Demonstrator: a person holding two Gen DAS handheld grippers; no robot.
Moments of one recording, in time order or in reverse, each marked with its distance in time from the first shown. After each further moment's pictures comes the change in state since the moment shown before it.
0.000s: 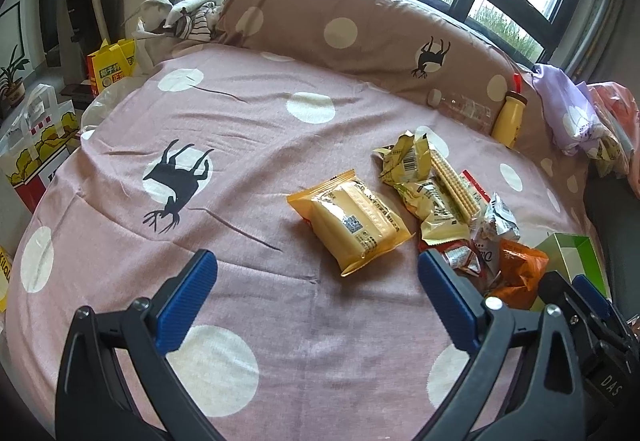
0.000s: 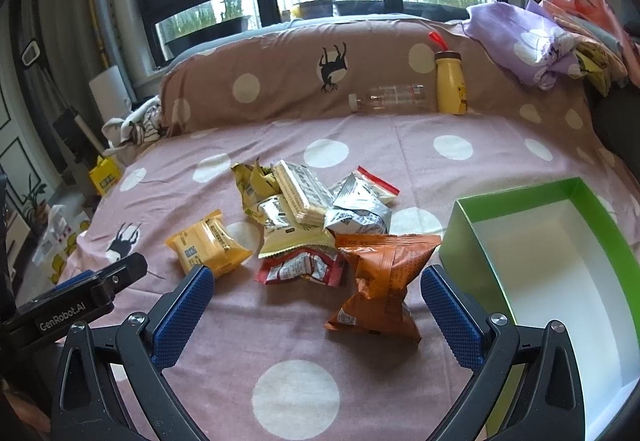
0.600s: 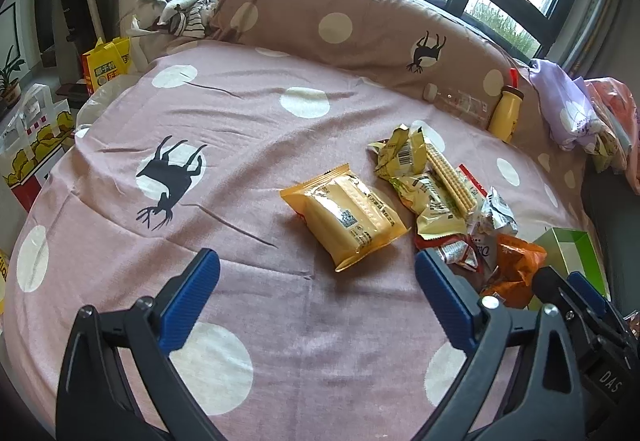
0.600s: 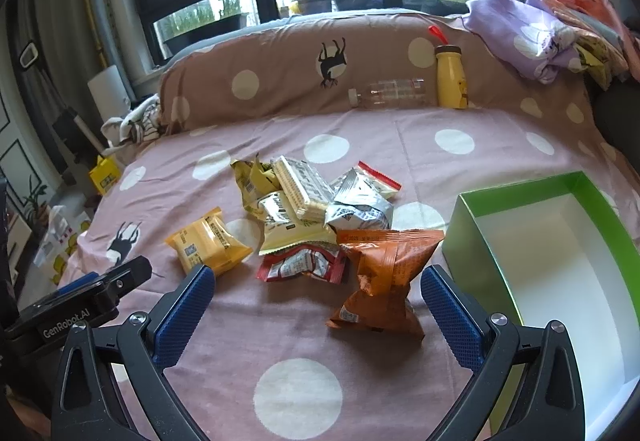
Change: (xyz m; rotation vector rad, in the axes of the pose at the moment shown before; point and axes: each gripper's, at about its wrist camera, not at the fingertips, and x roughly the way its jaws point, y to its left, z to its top) left arm 0.003 -0.003 -0.001 0.005 0.016 -0.019; right arm 0.004 0.000 0.000 0.014 0.020 0.011
